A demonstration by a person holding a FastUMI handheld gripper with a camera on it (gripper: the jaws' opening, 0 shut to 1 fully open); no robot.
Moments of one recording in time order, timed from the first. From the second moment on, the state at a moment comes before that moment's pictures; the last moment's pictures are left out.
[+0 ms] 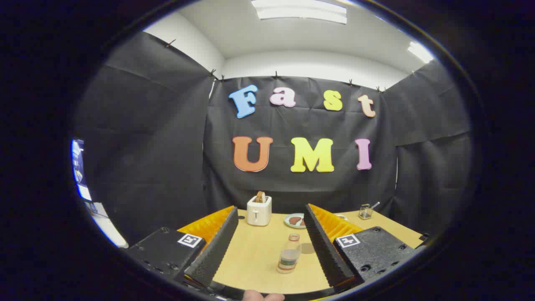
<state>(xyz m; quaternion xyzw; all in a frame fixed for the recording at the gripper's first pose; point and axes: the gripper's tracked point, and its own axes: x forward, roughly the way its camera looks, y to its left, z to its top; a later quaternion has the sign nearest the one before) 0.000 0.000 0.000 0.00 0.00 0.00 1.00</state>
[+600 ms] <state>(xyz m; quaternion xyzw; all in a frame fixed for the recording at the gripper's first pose) 0.008 0.000 -0.006 0.01 0.02 0.00 1.00</state>
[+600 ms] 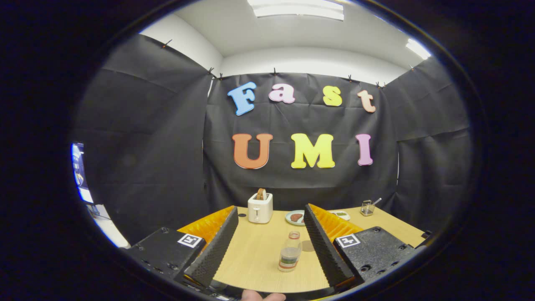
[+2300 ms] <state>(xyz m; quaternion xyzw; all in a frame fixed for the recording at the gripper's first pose) 0.012 0.013 -0.056 -0.01 0.05 0.02 1.00</state>
